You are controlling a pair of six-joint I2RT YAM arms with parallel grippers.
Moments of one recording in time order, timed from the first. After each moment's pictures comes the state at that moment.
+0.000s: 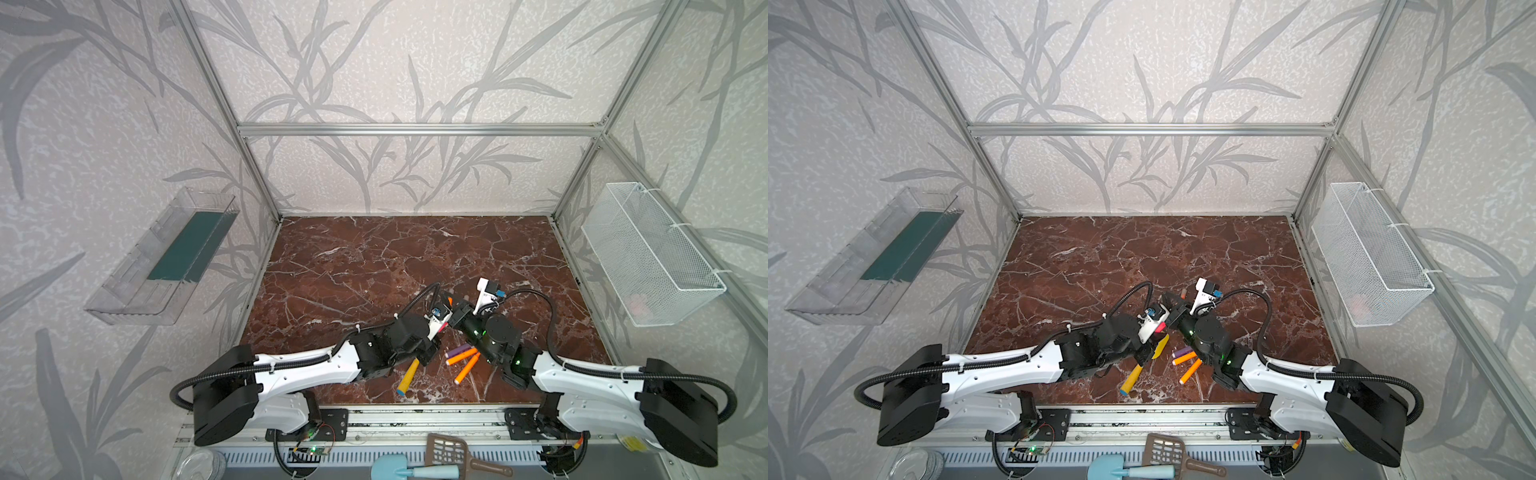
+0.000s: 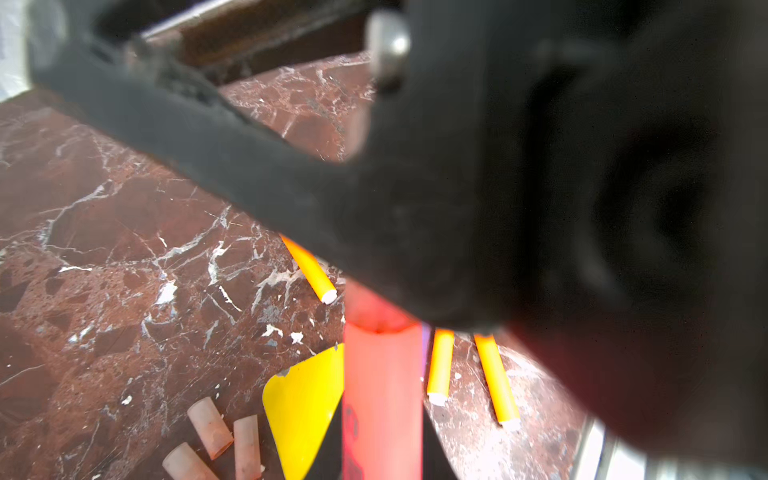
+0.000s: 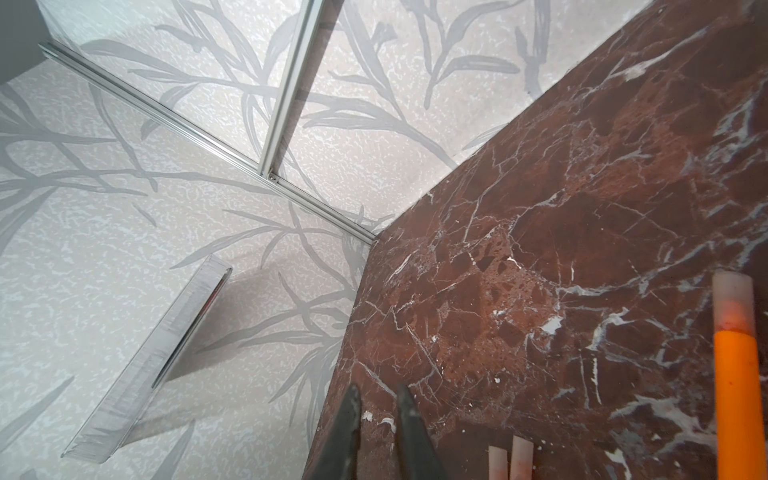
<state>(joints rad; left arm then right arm) -1.08 1.28 0.72 -0.01 -0.08 -0.17 0.98 1.15 0.35 0.80 0.37 0.99</state>
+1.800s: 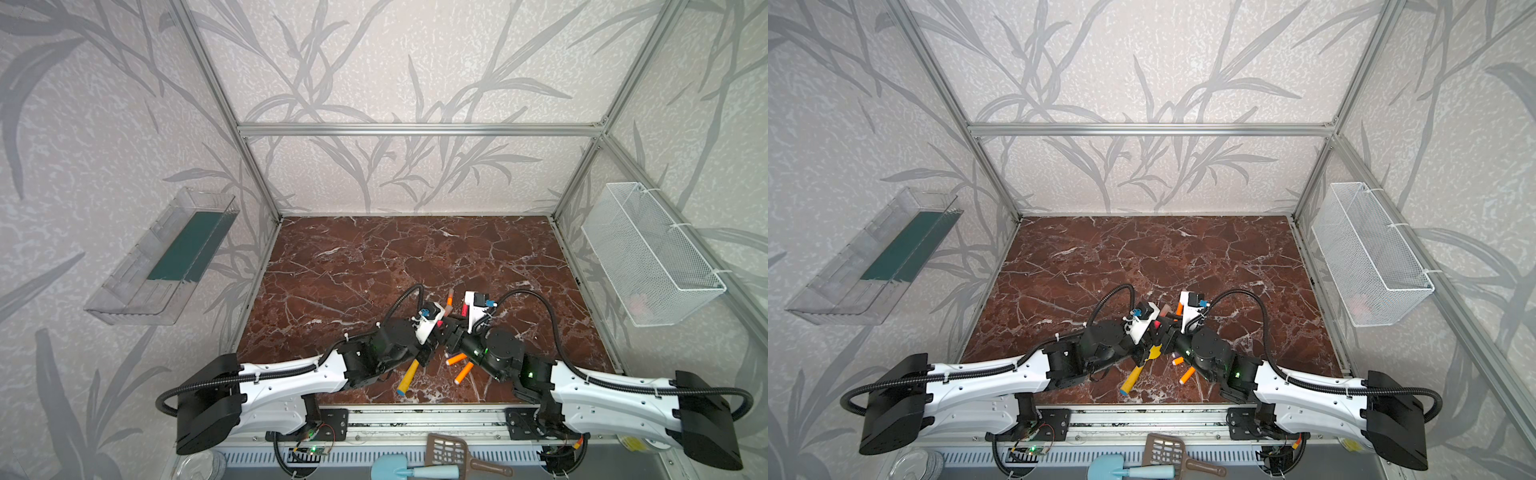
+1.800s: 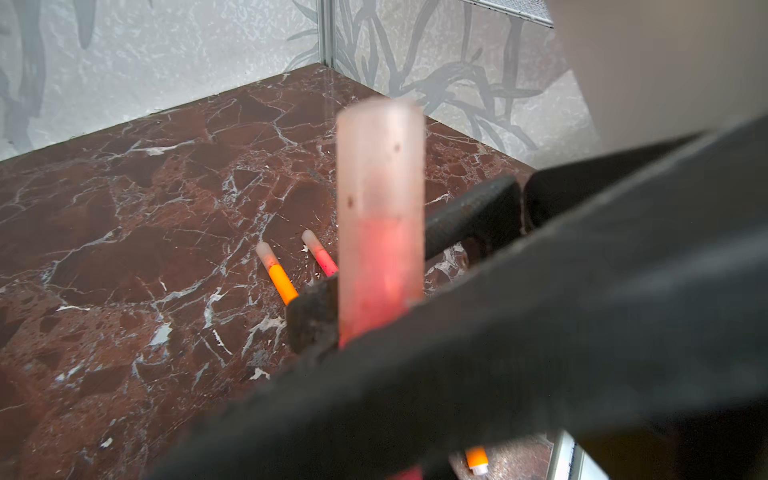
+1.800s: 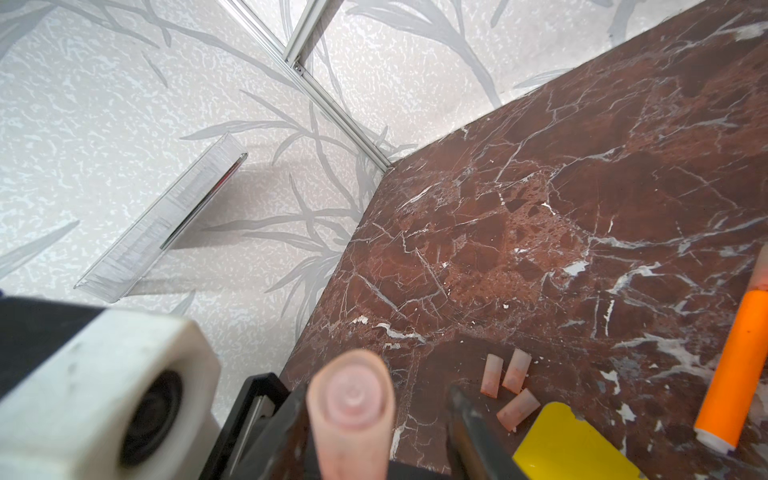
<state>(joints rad) -1.13 1.19 0.60 0.21 -0.17 -0.21 1.14 0.97 0.40 0.43 0.34 0.84</state>
